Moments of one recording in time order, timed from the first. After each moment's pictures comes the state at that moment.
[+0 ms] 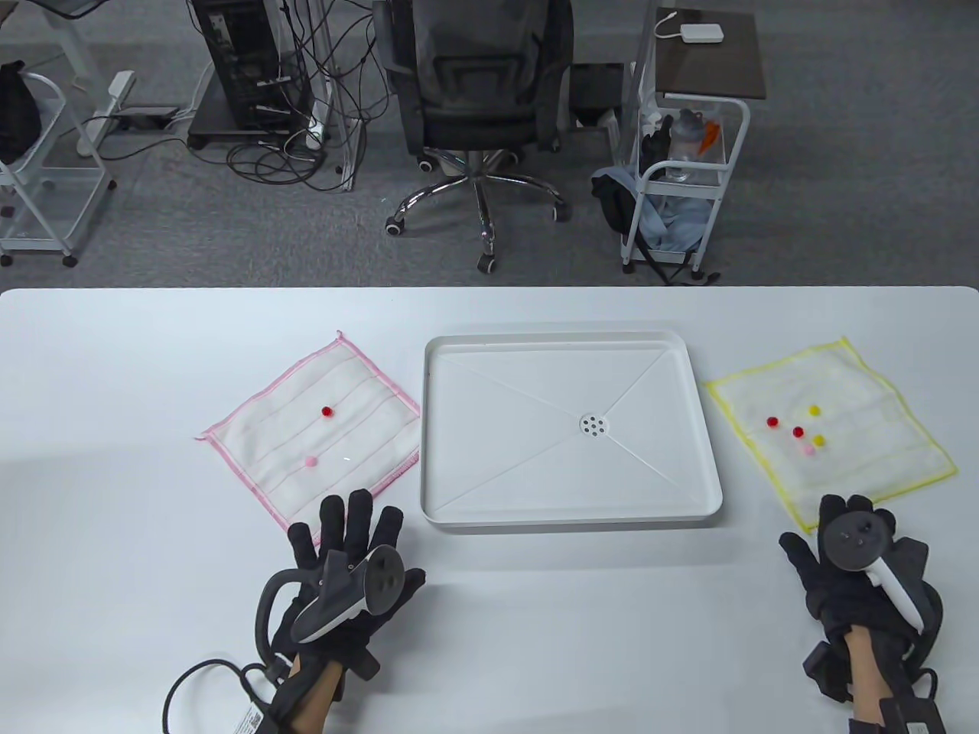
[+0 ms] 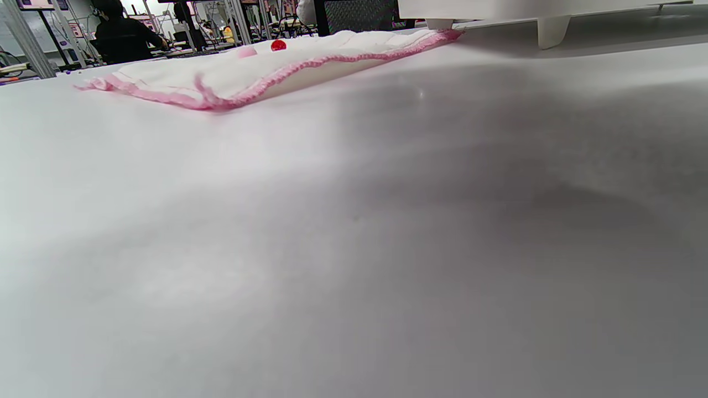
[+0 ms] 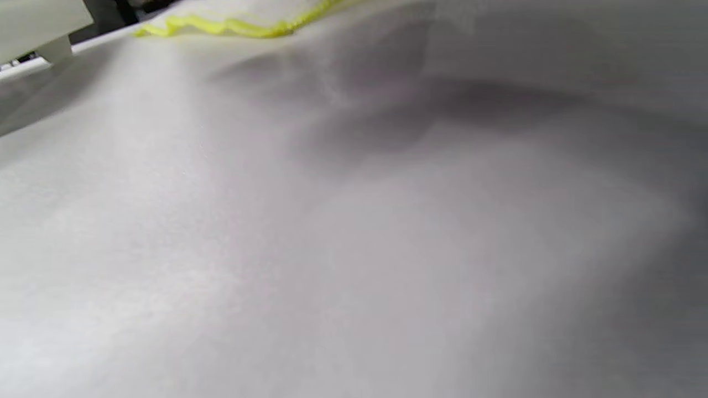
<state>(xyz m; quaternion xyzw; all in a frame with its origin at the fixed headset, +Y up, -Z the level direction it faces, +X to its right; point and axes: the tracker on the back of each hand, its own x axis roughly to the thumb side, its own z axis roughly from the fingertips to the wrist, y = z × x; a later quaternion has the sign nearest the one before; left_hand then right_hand) -0.194 -0.755 -0.247 -0.14 -0.06 -0.06 0.99 0.387 -0.784 -0.260 -0.21 0.18 0.95 0.16</state>
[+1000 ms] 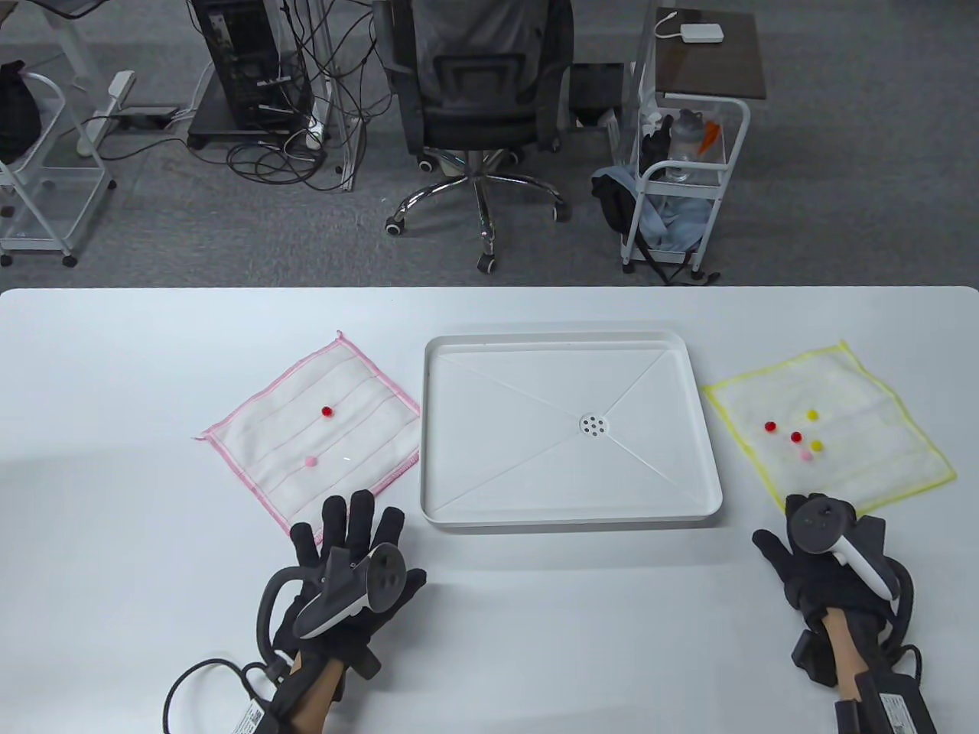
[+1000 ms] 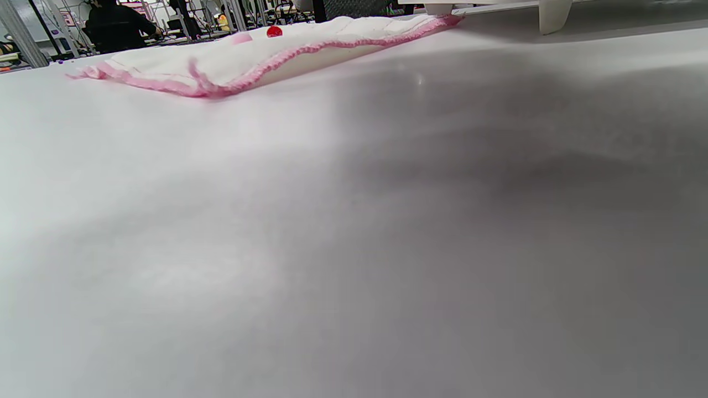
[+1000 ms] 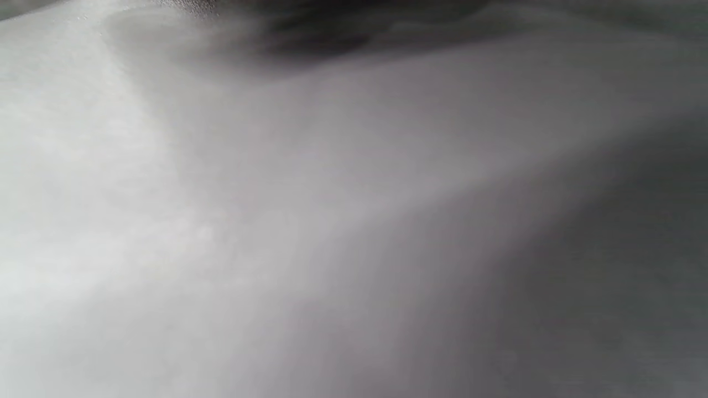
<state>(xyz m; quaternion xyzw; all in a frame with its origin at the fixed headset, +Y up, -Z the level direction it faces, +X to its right) -0.193 -0.757 -0.249 -0.15 -0.07 -0.06 0.98 0.370 -0.797 -0.281 -0.17 0.23 0.95 0.11</state>
